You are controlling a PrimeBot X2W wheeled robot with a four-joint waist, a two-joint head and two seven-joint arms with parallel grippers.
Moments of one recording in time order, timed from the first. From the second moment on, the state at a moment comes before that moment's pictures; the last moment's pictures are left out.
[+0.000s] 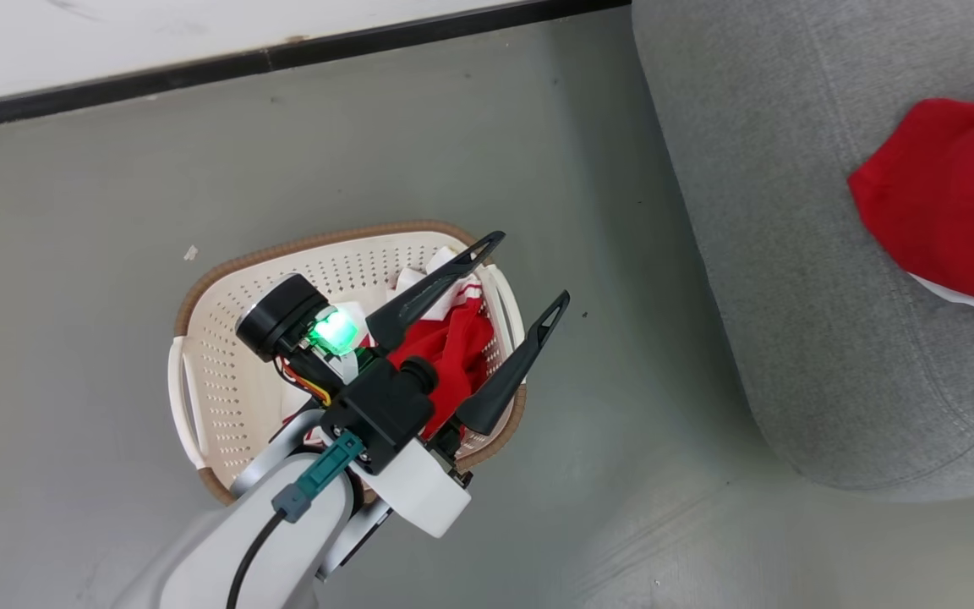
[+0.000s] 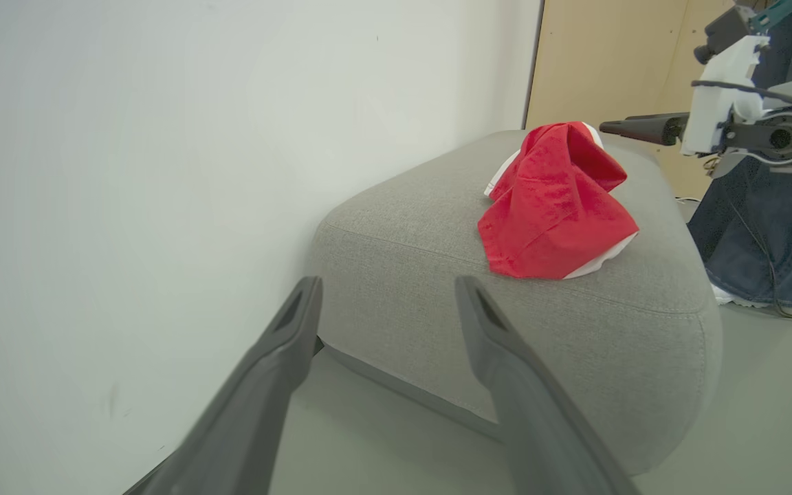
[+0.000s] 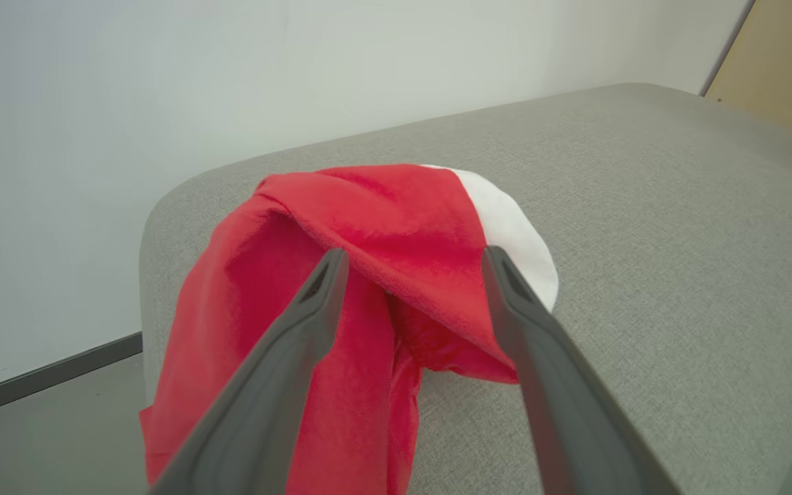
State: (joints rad) left arm -0.54 0.19 -0.67 -0.06 -0.22 -0.02 -0.18; right arm -0.51 -0.34 -0.42 0.50 0.22 0.12 -0.25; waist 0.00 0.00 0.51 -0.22
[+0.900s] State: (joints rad) left arm -0.41 0.21 -0.42 0.04 -0.33 0.11 -0.25; right arm -0.43 -0.21 -0.05 0.20 0.20 0.12 -0.25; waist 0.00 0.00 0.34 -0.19
